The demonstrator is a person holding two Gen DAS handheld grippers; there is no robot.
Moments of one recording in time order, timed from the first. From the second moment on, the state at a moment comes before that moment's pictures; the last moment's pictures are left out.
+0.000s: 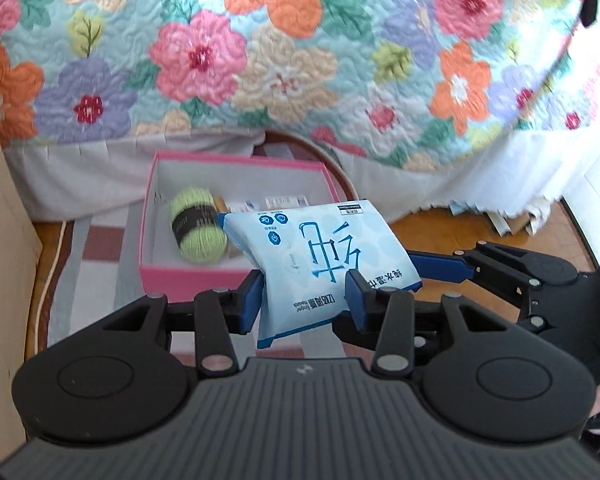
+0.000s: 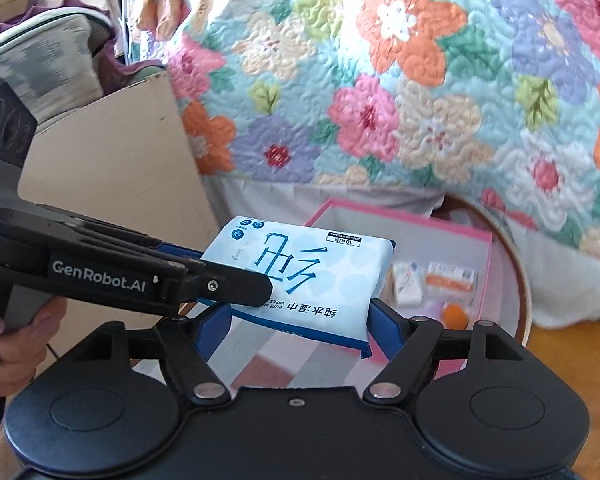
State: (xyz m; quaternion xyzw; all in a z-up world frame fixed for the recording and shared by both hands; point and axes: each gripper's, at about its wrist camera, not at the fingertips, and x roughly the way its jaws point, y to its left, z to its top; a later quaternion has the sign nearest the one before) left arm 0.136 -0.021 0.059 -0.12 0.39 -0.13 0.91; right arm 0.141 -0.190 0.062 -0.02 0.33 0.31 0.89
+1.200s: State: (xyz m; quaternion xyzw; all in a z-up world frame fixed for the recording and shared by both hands) left arm 0.326 -0.016 -0.133 -0.27 0.47 -0.10 0.83; right arm 0.327 -0.191 -0.089 -0.07 0.43 0.26 0.86
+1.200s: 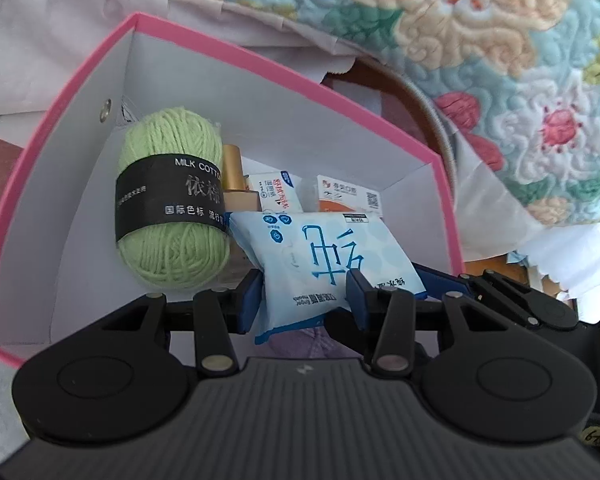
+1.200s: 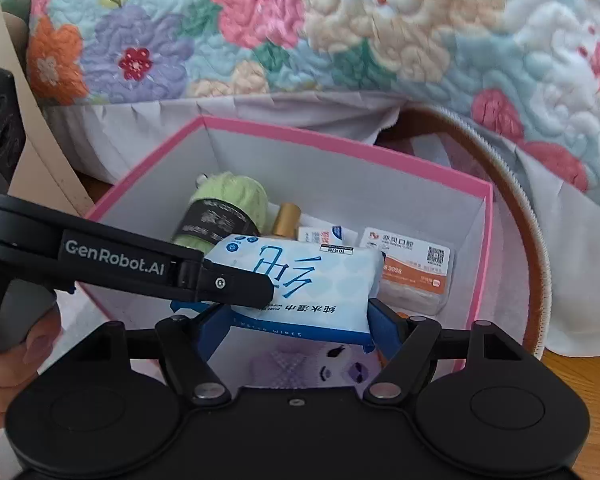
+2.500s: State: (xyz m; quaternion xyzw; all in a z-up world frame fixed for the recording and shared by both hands) left arm 0.226 -0.003 0.007 -0.10 0.49 -0.04 0.87; right arm 0.222 -0.205 0.020 -0.07 0.37 0.25 0.89
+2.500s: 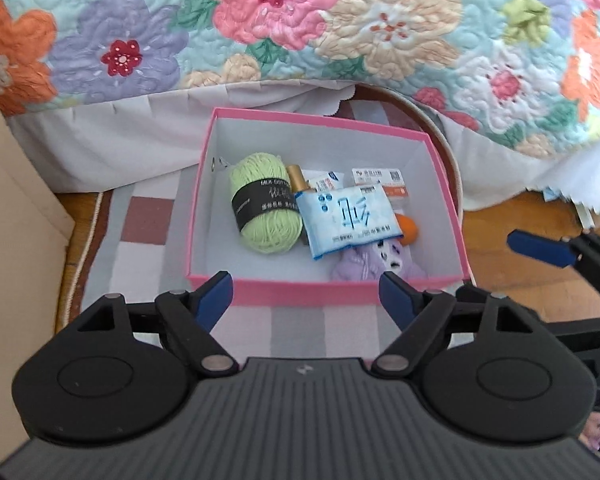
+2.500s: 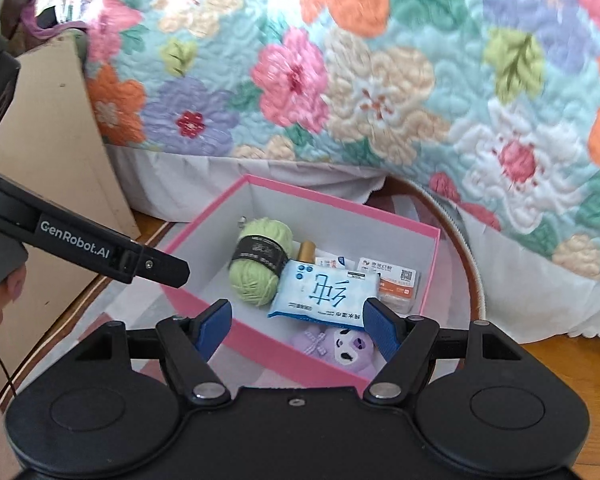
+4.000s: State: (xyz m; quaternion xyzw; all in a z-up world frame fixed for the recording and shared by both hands) left arm 0.095 0.009 0.030 -0.07 0.49 -0.01 0.87; right arm 0.112 -0.212 0.036 -0.01 0.42 0.18 0.89
